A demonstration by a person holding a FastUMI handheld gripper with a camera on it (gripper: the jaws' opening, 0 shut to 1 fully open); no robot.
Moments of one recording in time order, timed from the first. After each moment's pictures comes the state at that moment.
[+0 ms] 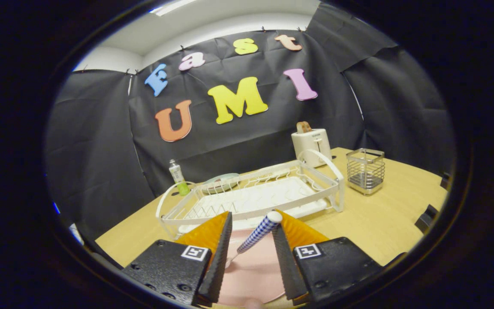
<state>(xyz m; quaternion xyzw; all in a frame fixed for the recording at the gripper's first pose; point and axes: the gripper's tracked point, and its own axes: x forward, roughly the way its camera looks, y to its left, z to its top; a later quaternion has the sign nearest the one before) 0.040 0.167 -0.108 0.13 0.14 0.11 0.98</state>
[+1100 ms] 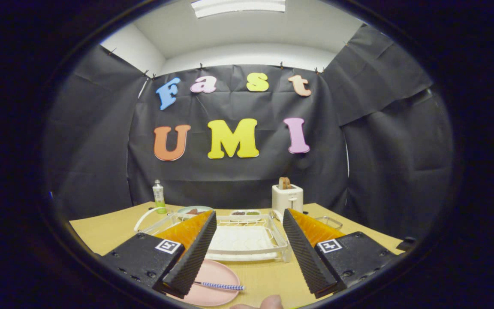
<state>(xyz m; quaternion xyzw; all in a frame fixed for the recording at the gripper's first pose) 0.026 0.086 -0.003 0.02 0.00 0.05 1.00</state>
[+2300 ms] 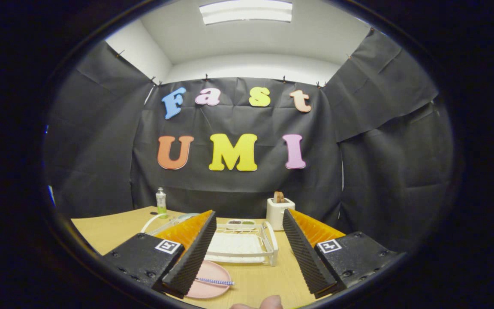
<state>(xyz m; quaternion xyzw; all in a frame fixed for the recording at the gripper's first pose) -0.019 0.076 0.022 0.00 -0.02 0.06 1.00</state>
